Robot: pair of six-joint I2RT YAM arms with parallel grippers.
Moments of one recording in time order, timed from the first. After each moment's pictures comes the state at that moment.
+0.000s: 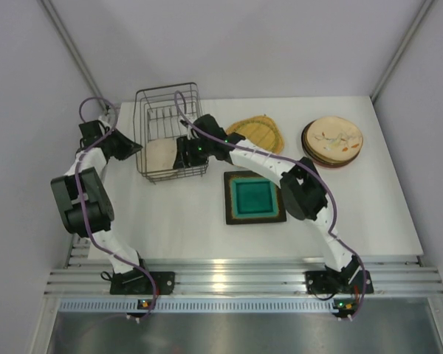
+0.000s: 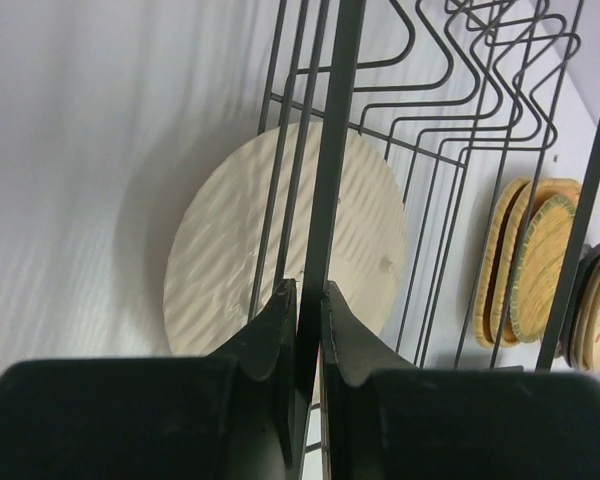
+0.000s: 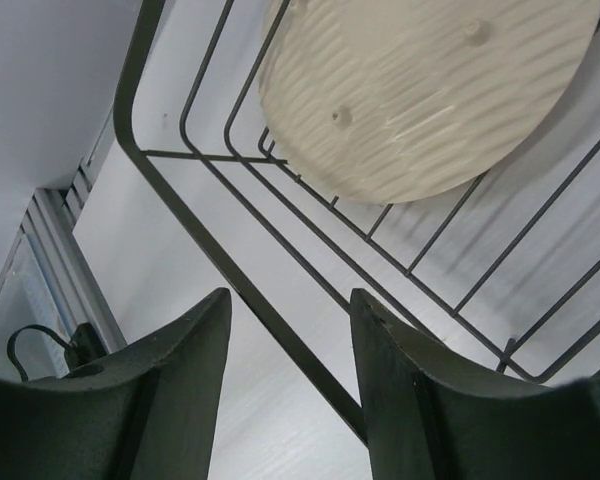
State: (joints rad) left arm 0.34 1.80 1.22 -0.16 0.53 -0.54; right arm 0.81 2.32 2.02 -0.34 -0.39 0.47
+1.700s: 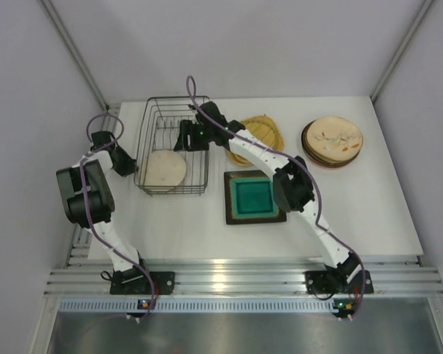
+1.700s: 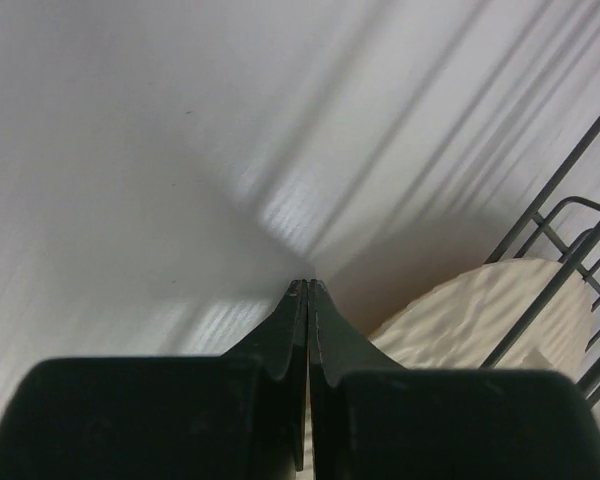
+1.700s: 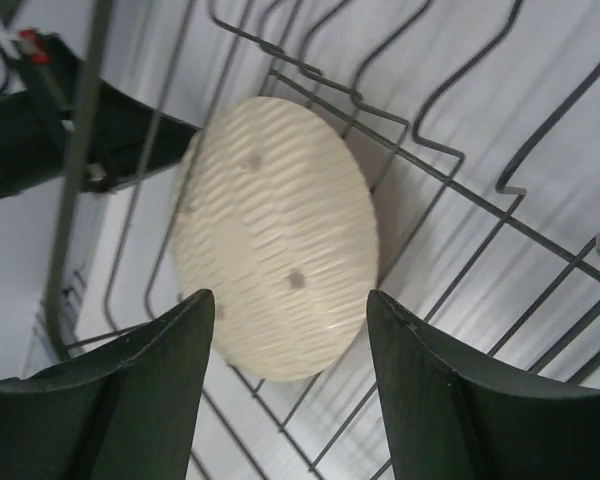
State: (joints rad) left arm 0.33 1.90 1.18 -0.27 0.24 -0.52; right arm 0.75 2.53 2.41 -0.47 -0.36 0.58
